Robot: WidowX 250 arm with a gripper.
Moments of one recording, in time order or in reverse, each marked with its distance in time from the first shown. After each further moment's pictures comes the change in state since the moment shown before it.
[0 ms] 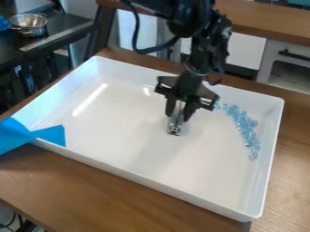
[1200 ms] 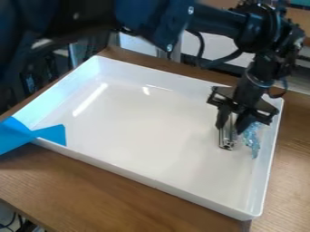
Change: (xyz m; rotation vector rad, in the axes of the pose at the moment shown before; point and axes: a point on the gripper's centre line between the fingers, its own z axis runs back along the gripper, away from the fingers) arm -0.014 -0.090 0.020 -0.034 0.007 -0.068
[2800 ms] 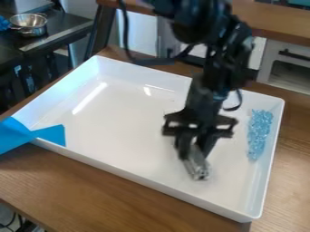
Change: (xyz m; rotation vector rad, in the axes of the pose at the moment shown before) arm -0.083 0.078 0.015 0.064 0.210 0.503
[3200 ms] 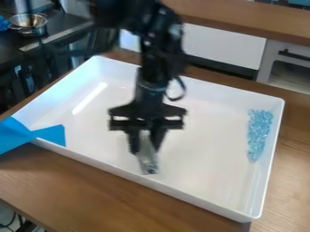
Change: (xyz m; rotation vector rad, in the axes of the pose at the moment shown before) arm 0.021 0.066 0.003 -0.083 -0.063 0.005
